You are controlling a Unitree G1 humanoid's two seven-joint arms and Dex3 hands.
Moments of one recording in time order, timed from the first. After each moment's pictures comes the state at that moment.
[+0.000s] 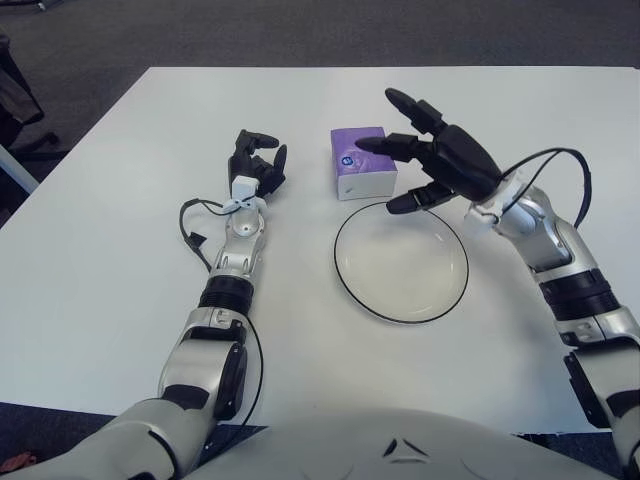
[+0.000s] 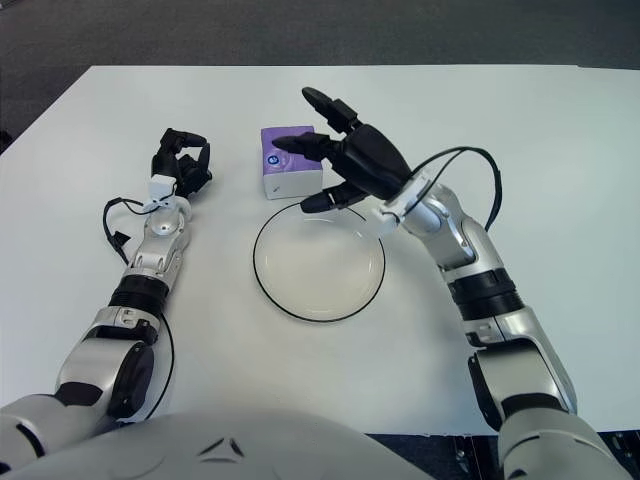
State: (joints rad) left arm -0.47 0.03 0.06 0.60 0.08 -0.26 0.30; right arm -0.51 -0.54 0.23 0.10 -0.48 -0.66 0.10
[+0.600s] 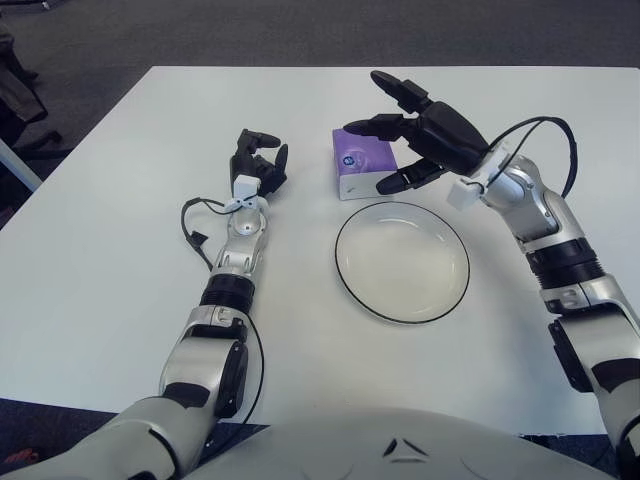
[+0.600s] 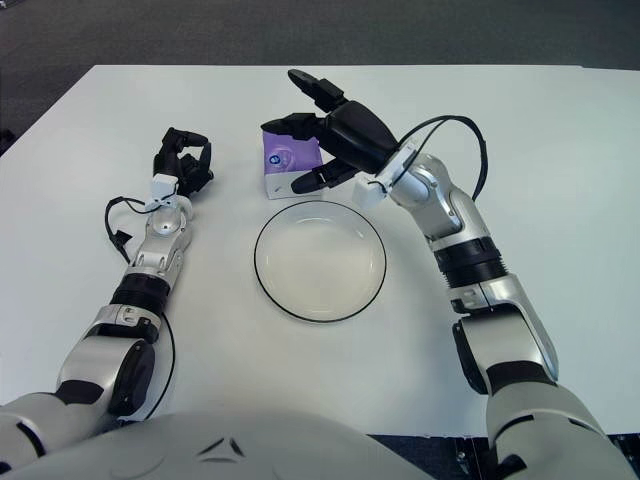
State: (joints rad) left arm -0.49 0.03 0.05 0.62 0.09 -0.27 0.31; right arm -0.68 -0.49 0.26 0.26 -0.51 -0.67 0.15
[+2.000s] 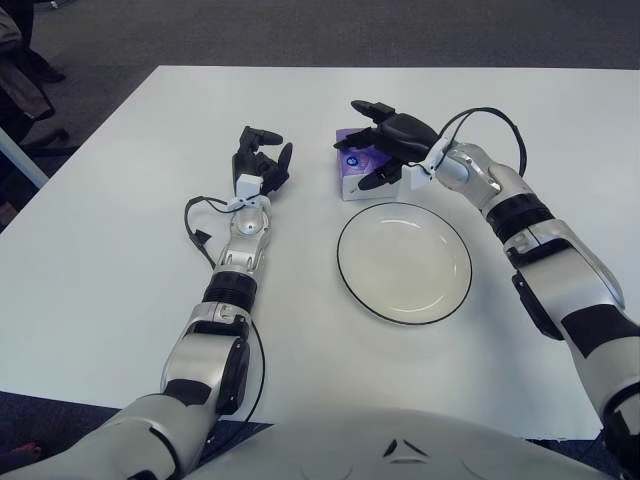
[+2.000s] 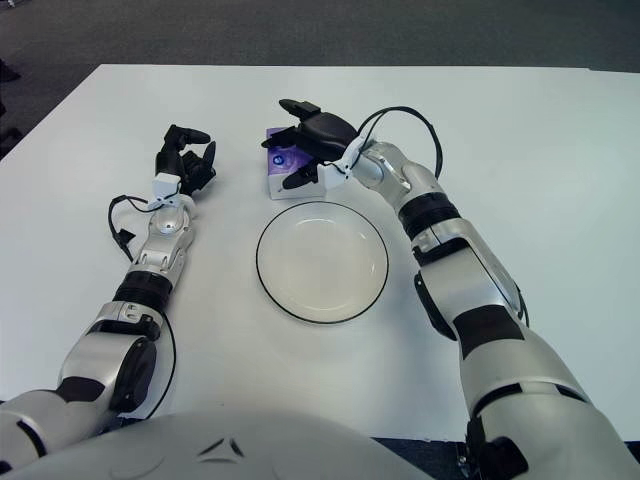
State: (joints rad) left arm -0.50 0.02 0.05 0.65 0.09 -0.32 0.32; right arm -0.98 -0.36 0.47 0.91 -0.70 -0.73 0.01
